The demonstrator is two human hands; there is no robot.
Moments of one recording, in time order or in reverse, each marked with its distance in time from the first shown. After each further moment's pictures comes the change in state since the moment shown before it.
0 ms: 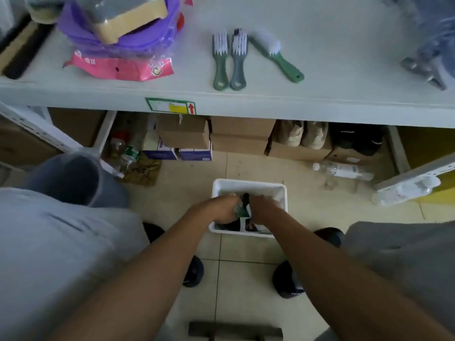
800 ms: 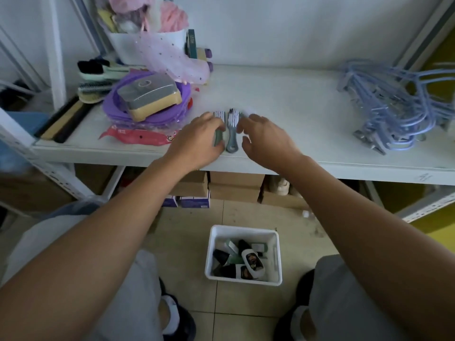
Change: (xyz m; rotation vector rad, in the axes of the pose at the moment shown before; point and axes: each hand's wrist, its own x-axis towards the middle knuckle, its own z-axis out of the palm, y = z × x) left_hand -0.141 0.062 -0.238 0.173 1.086 0.289; right_hand -0.127 0.007 -0.278 0.069 1.112 -0.451
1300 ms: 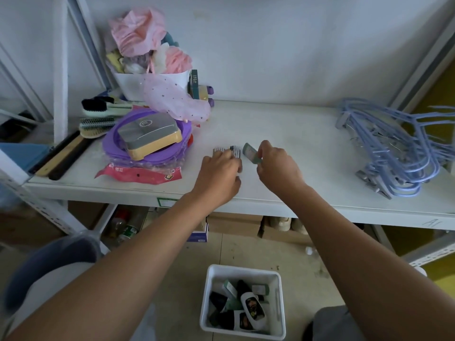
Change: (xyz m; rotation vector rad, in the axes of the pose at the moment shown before) left_hand 0.043 0.019 0.036 0.138 0.015 -0.007; right_hand 0.032 0.028 -0.002 0.011 -0.062 0.389
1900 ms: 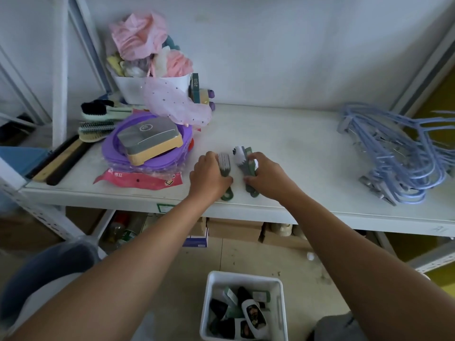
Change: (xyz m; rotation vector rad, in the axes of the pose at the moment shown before) left_hand 0.014 -0.024 0.013 -0.361 -0.036 -0.492; right_hand 0.006 -0.009 0.009 0.414 -0.272 0.111
